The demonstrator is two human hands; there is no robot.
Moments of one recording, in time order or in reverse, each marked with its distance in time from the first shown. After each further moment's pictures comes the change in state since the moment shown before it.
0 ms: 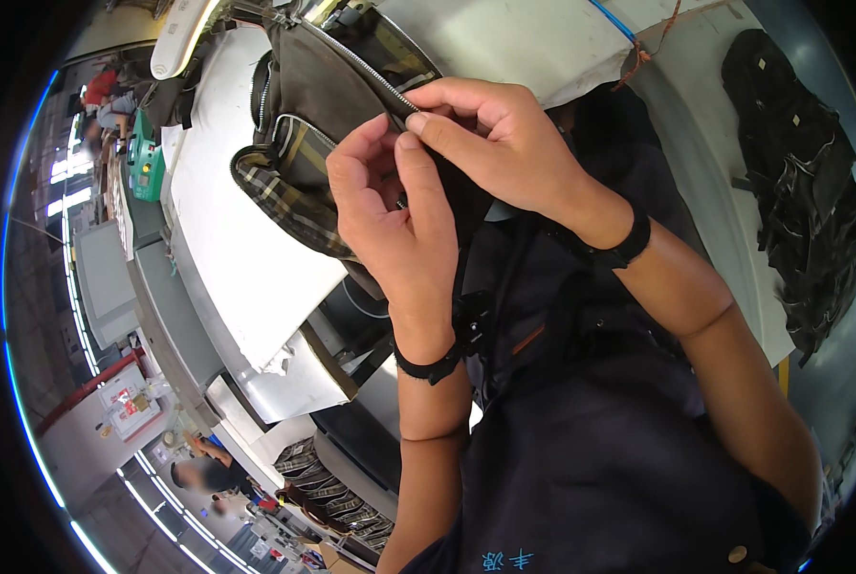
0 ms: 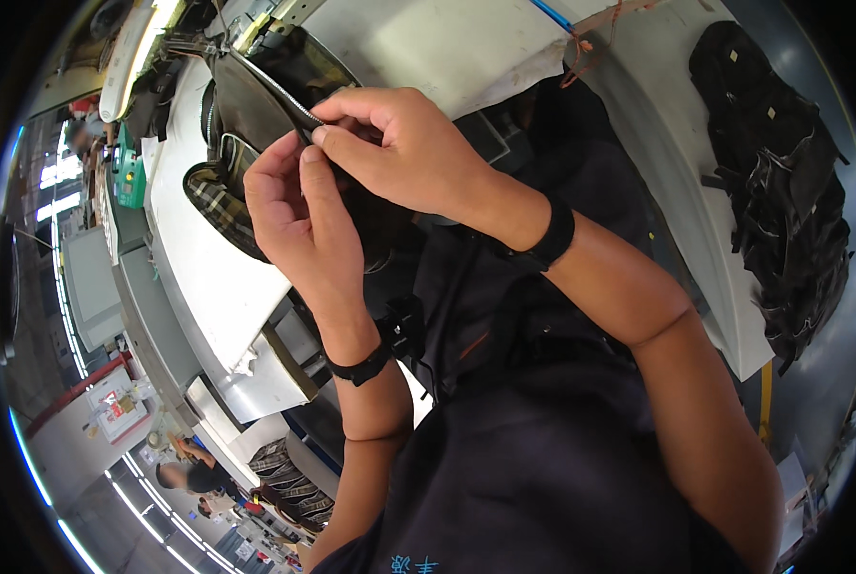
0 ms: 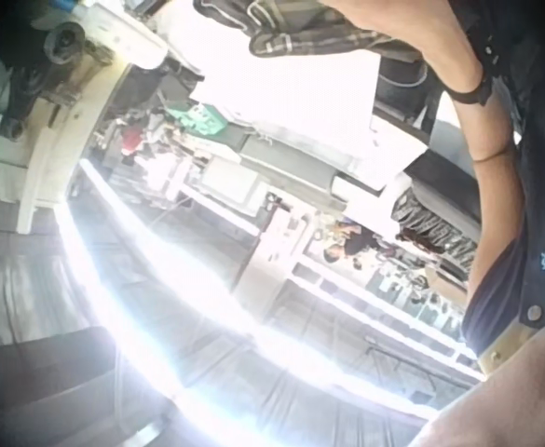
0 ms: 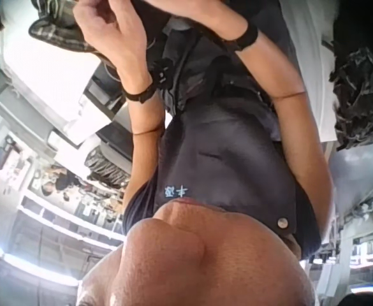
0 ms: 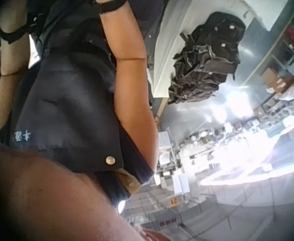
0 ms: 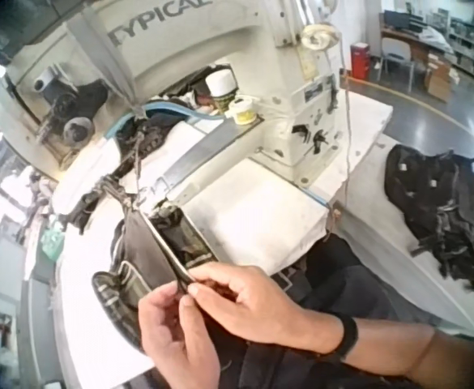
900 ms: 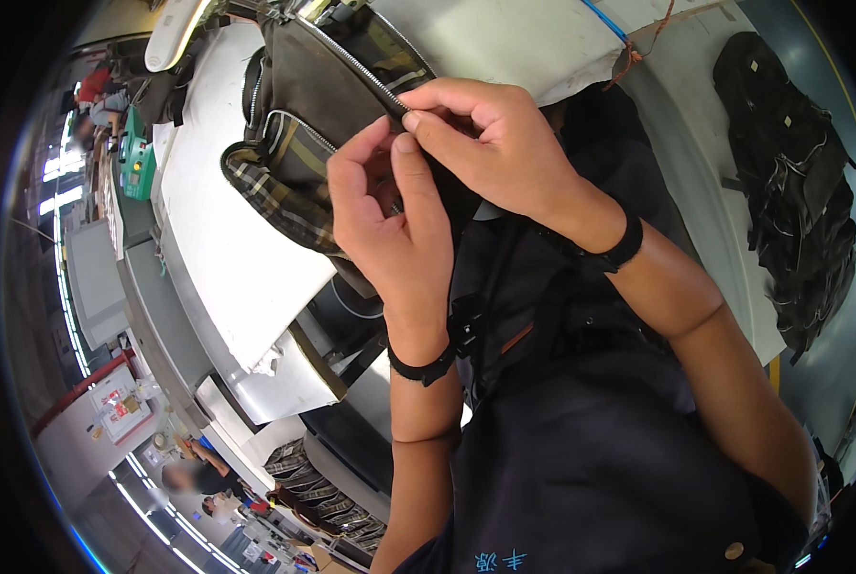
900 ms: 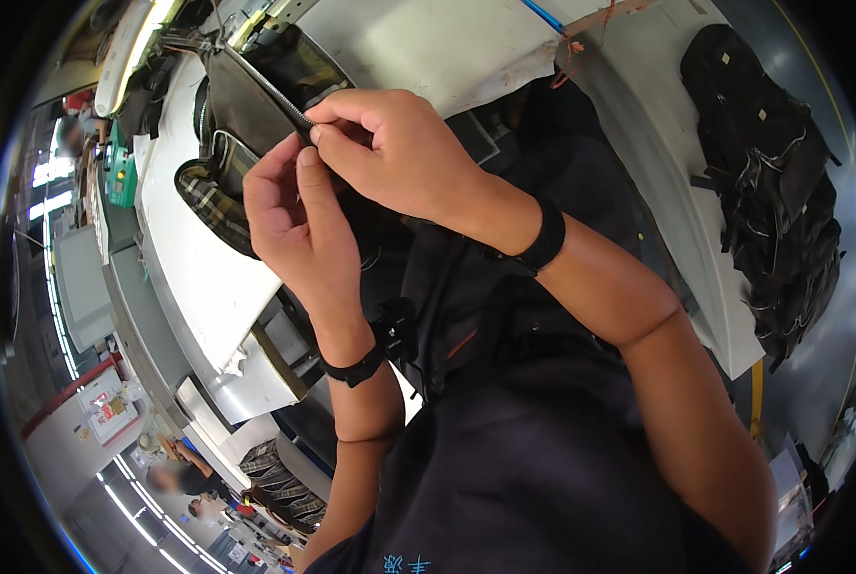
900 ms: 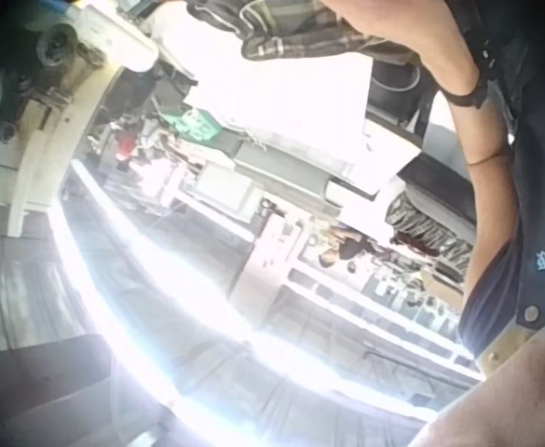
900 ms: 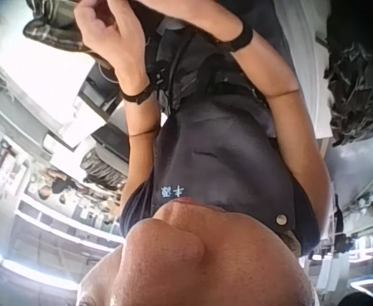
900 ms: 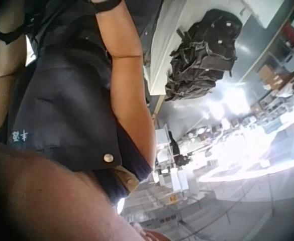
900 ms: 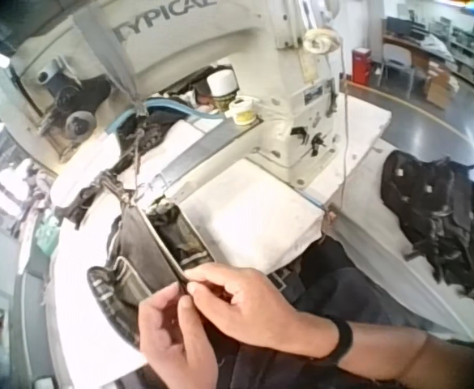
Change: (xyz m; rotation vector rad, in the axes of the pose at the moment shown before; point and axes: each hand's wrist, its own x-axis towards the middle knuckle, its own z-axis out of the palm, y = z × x) left_hand -0.009 -0.001 -0.001 -0.003 0.028 -0.028; right_hand -0.006 -0.006 0.003 -0.157 0.059 -0.017
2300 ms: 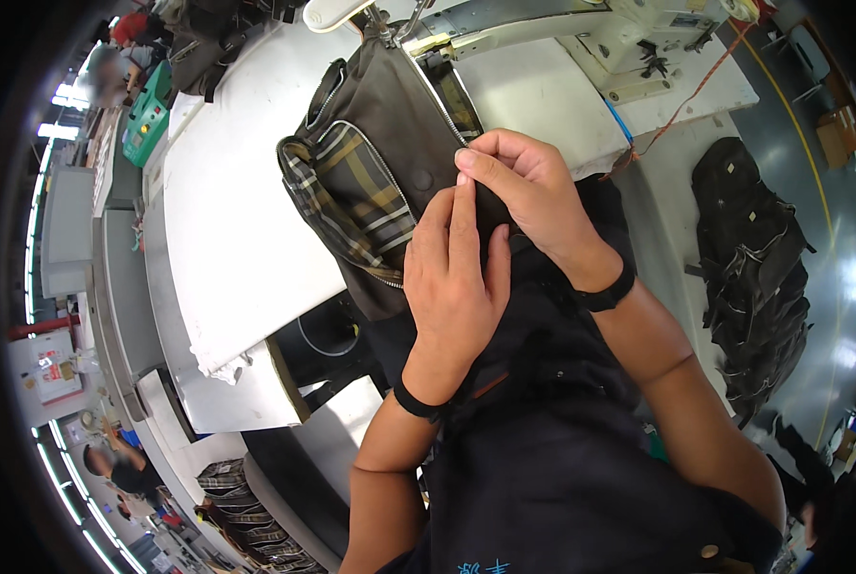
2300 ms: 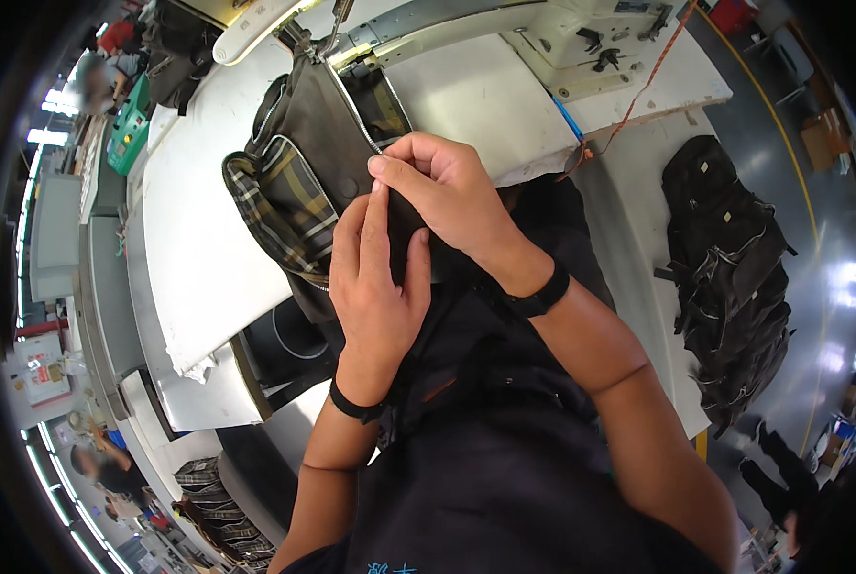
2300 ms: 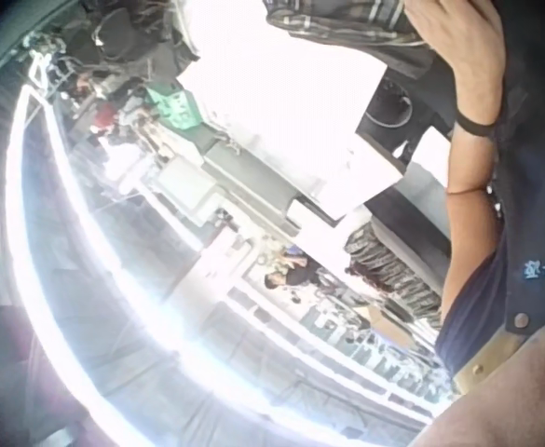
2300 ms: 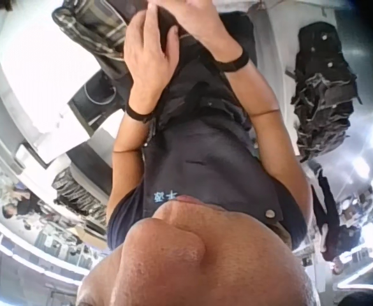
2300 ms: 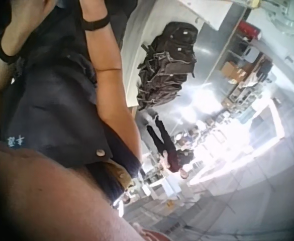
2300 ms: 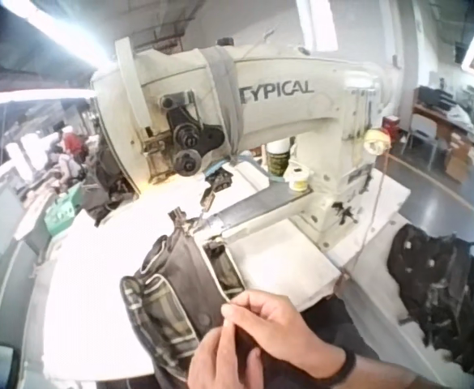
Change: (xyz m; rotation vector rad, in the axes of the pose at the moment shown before) left_hand -0.020 0.001 -0.009 0.379 -0.047 0.389; right_hand 0.020 -0.008 -0.003 0.282 -0.165 0.207
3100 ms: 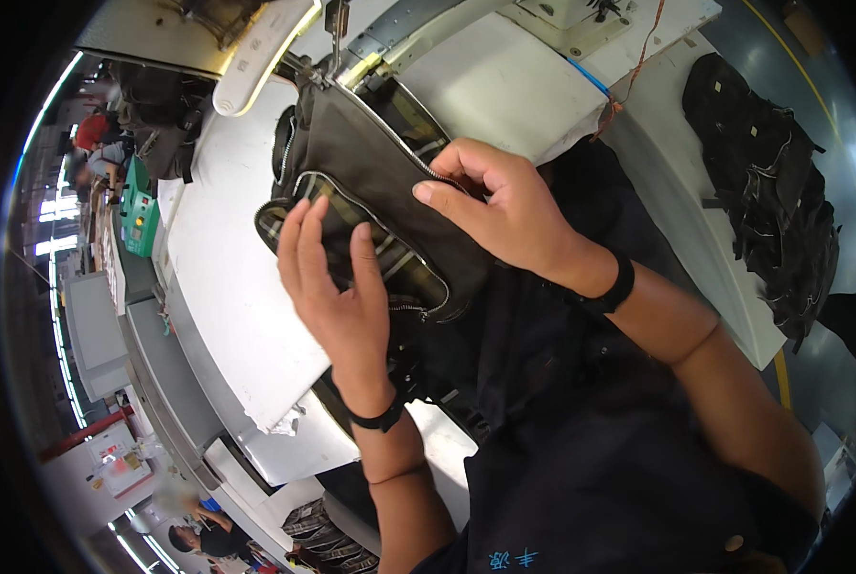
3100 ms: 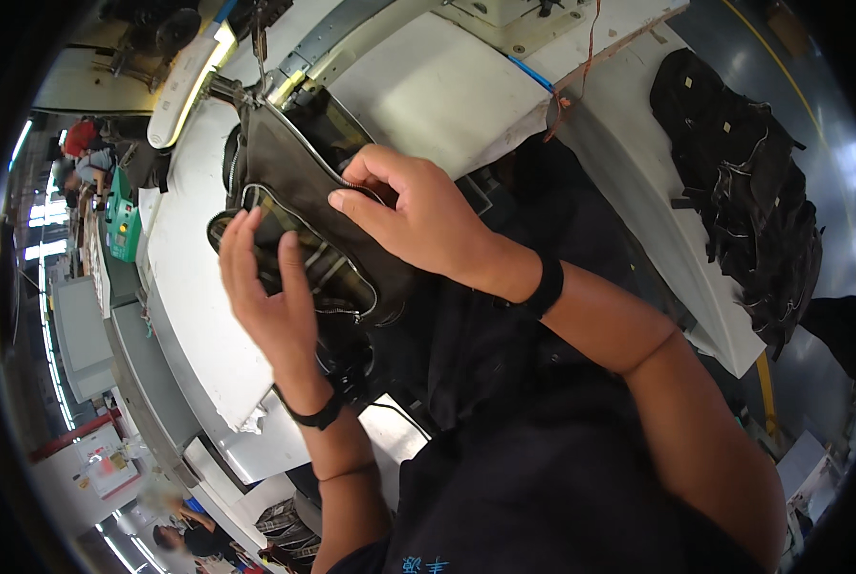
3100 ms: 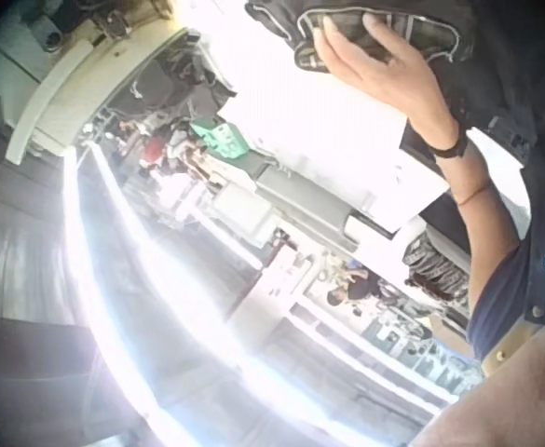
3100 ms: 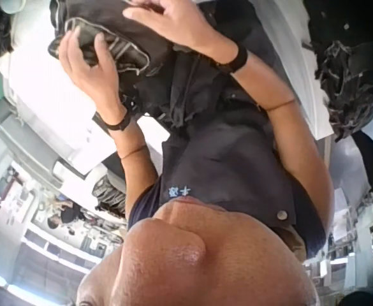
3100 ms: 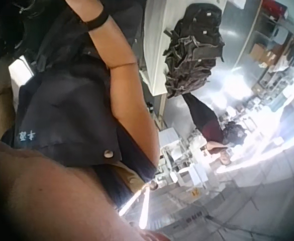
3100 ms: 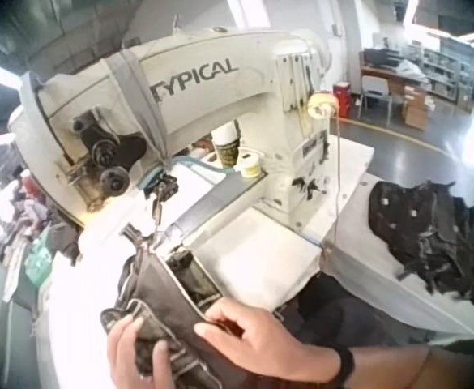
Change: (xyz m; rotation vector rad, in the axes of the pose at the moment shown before) left_hand 0.046 -0.077 -0.059 0.143 -0.050 0.036; right_hand -0.012 0.003 0.027 -0.369 0.213 -0.223
